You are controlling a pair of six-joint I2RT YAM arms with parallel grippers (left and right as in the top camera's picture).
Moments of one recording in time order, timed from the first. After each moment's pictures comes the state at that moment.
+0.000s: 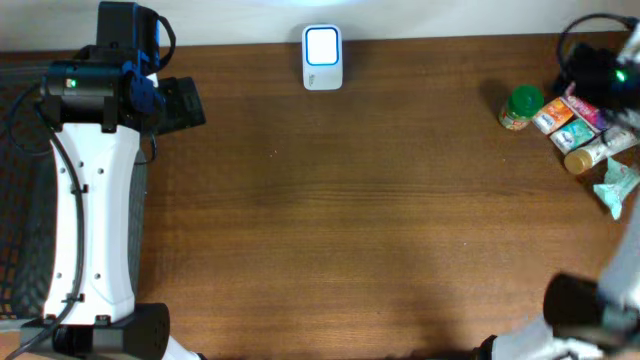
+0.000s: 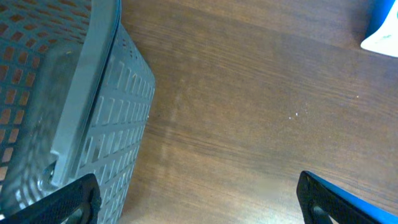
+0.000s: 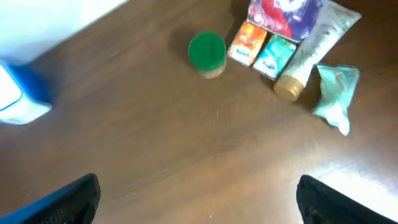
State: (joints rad) left arm -0.07 1.75 2.12 -1.48 -0.23 -0.31; right arm -0.31 1.77 2.33 -1.59 -0.05 0.23
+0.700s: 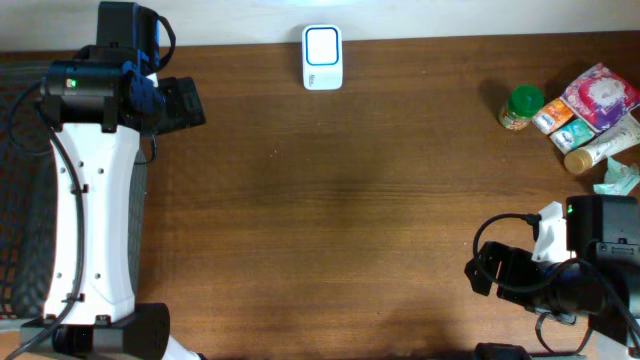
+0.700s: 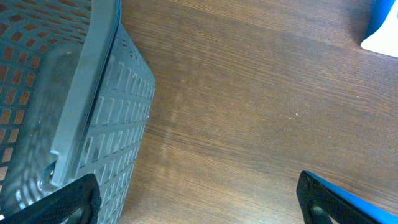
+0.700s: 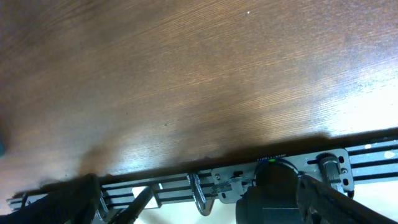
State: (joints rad) left arm -0.07 1.75 2.12 -1.48 -0.23 -0.31; right arm -0.12 0.94 1.32 -1.69 -0.23 0.26
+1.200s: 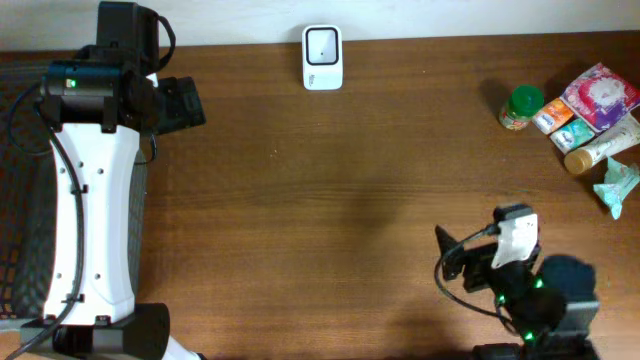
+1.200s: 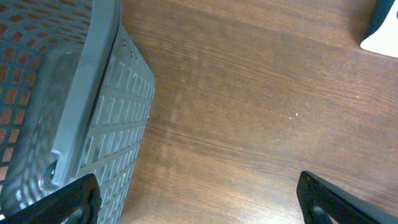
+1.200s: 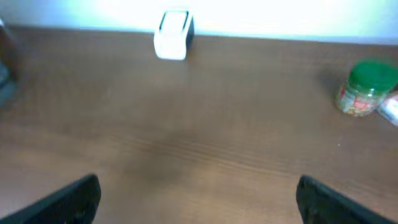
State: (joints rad) left arm -0.07 1.75 2.12 -1.48 -0.23 -0.31; right arm 0.02 0.37 0.57 -0.60 -0.26 -0.02
